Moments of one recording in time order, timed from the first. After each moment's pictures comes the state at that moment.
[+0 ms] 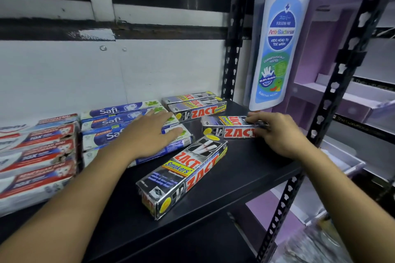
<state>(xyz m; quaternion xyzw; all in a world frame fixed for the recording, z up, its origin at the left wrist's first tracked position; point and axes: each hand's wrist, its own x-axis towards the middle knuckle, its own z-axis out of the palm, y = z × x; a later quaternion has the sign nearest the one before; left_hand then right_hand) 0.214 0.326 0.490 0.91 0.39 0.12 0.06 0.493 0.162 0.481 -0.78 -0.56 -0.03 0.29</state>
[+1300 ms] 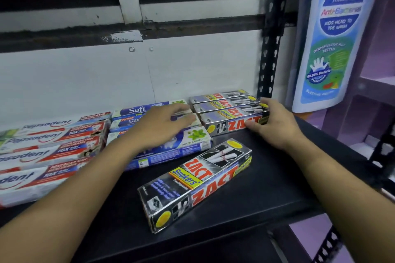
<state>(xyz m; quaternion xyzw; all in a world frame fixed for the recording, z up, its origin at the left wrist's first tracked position) 0.216 0.329 0.505 0.87 0.43 0.22 0.13 0.489 0.258 0.461 -0.73 -0.53 0.05 0.43</state>
